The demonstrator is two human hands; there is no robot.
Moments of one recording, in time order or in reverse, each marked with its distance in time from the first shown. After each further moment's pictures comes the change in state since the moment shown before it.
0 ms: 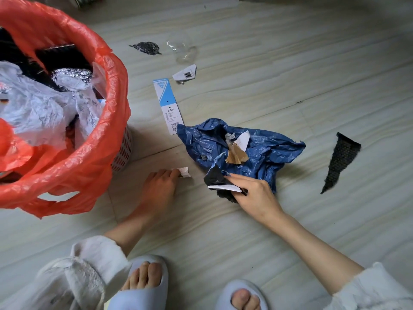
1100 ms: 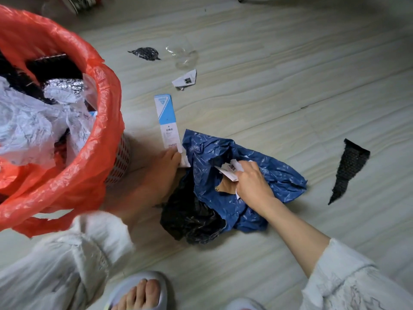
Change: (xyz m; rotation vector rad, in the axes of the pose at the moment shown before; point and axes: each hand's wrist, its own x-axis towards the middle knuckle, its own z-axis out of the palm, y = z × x) left_hand 0.063 -0.008 -0.022 -0.082 -0.110 0.013; right_hand 0.060 0.012 0.004 -0.449 -0.217 0.124
